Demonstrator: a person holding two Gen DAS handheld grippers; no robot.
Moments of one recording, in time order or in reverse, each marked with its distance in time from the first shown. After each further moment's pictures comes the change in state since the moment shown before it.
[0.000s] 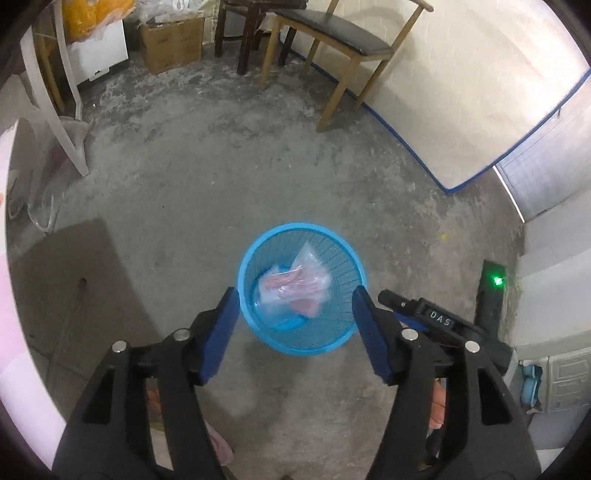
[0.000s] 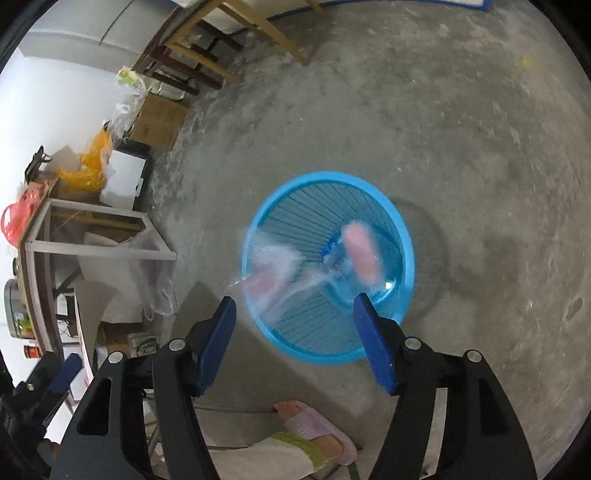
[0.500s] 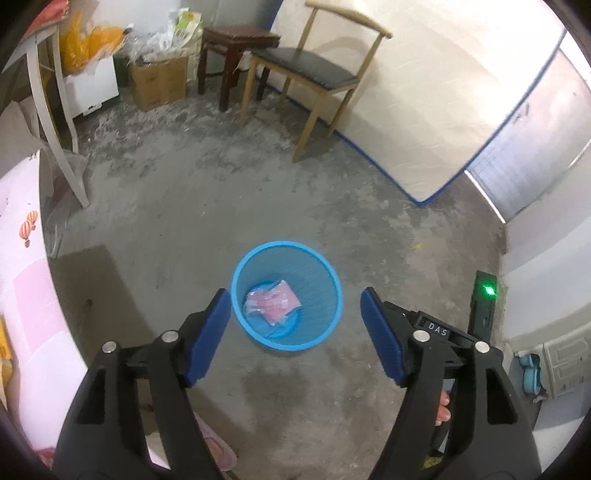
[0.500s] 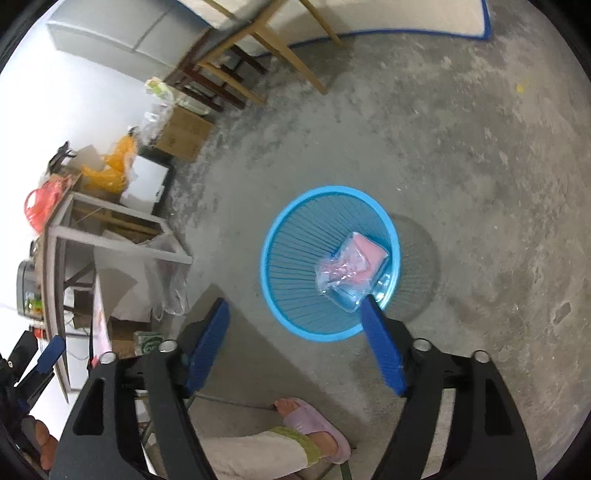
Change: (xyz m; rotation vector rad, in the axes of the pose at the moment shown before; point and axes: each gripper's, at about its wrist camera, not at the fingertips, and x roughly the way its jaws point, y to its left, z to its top) left arm -0.096 -0.019 -0.038 0.074 -0.125 -0.067; right arm -0.084 0.010 -0.047 -0.094 -0.111 0.049
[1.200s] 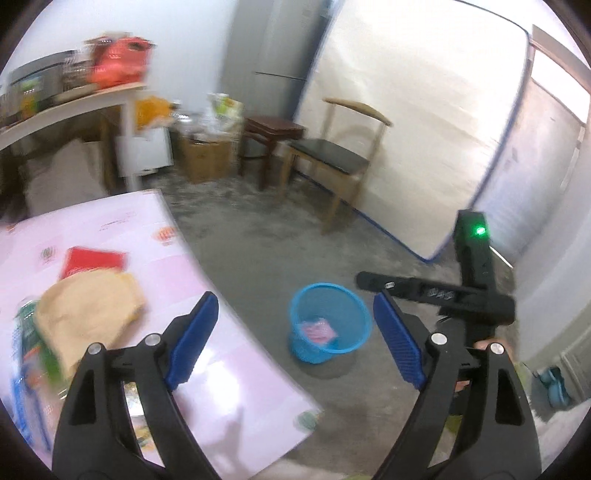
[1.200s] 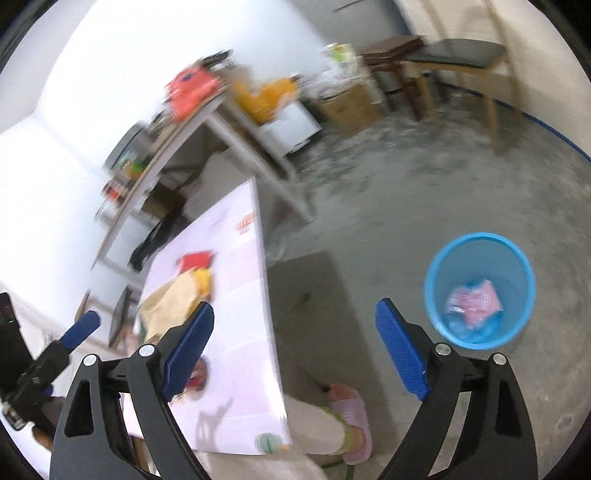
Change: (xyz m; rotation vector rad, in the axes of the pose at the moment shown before) left arm -0.222 0.078 -0.142 -0.010 -0.371 0.124; right arm -0.057 0.235 -0.119 -0.576 0.051 0.293
